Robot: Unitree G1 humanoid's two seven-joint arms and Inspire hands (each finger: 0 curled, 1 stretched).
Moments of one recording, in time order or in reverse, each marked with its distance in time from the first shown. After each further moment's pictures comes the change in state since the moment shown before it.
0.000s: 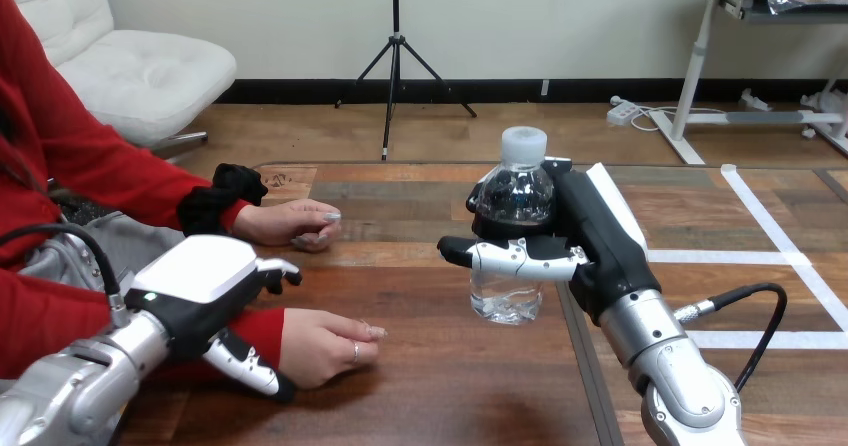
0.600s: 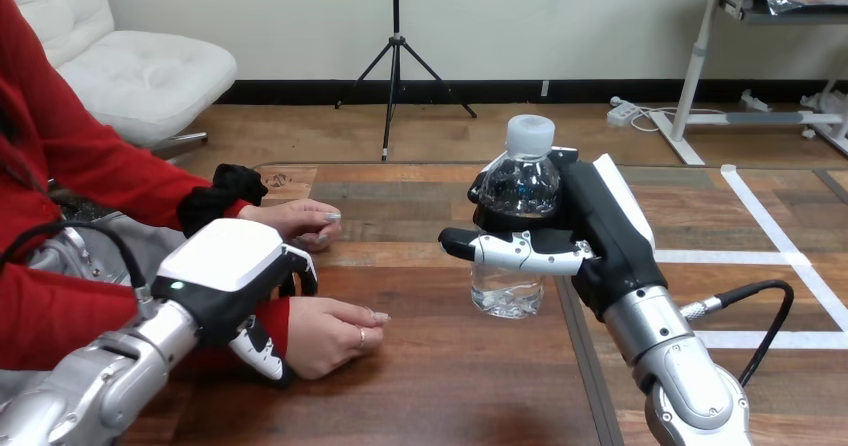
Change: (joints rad) left arm 0.007 -0.028 -0.008 -0.087 -0.007 0.049 -0.013; right arm 0.018 0.000 0.000 -0.055 0.017 0.012 0.004
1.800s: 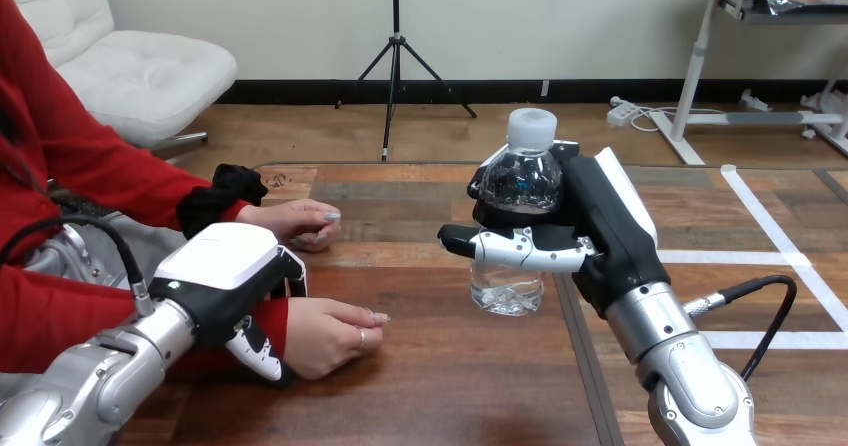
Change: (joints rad) left arm 0.003 0.006 0.006 -0.012 -0.056 0.019 -0.082; right arm 0.005 -0.004 -0.001 -0.034 0.013 0.008 0.016
